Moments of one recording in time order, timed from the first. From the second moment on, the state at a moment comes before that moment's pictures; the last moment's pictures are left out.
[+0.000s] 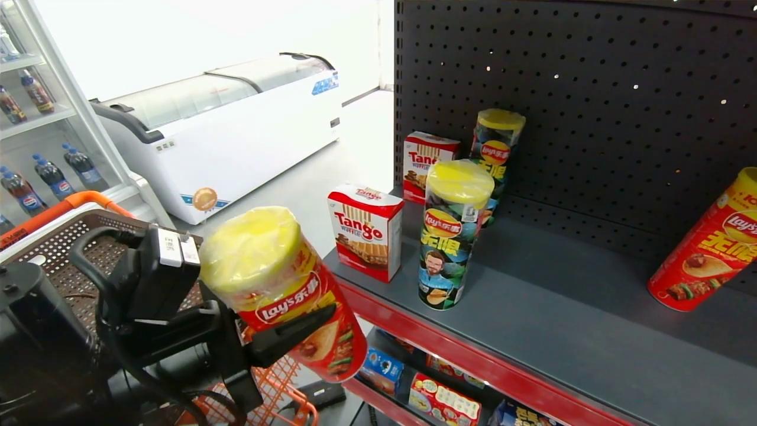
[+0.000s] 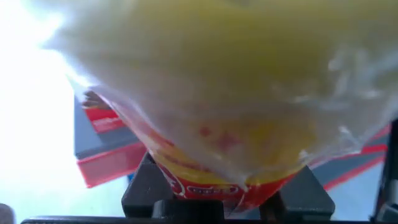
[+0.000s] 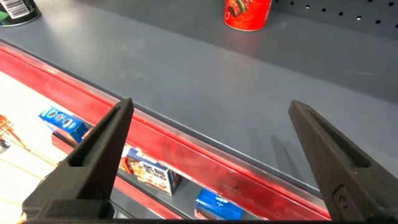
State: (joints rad) left arm -0.53 1.43 -0.30 -1.12 -0.42 0.07; right arm -0.01 0.01 0.00 0.00 0.00 -0.01
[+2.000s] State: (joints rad) left arm -0.61 1.33 -0.32 -0.94 -0.56 0.08; right arm -0.01 0.01 0.00 0.00 0.00 -0.01
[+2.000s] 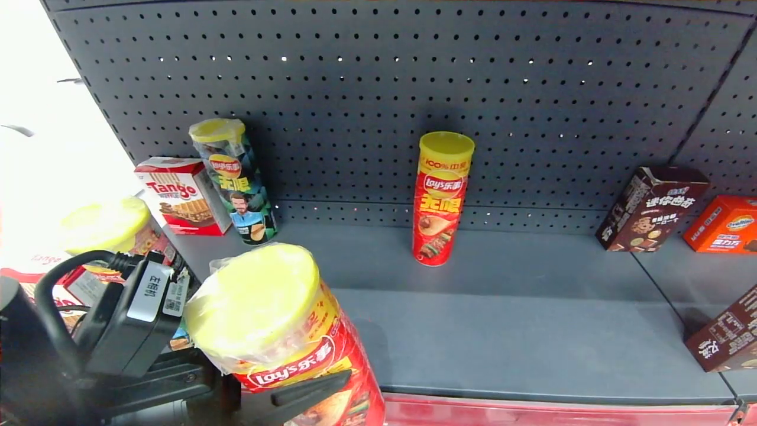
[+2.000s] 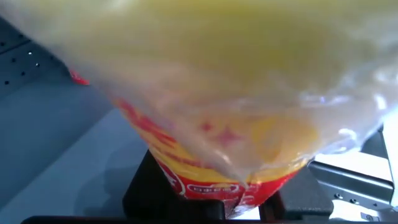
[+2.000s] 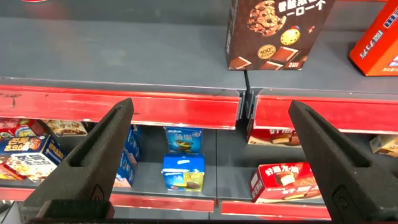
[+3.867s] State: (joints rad) left arm -0.59 1.31 -0.36 -0.94 -0.42 0.09; right arm 0.03 0.36 -0.41 -0.02 0.19 -0.08
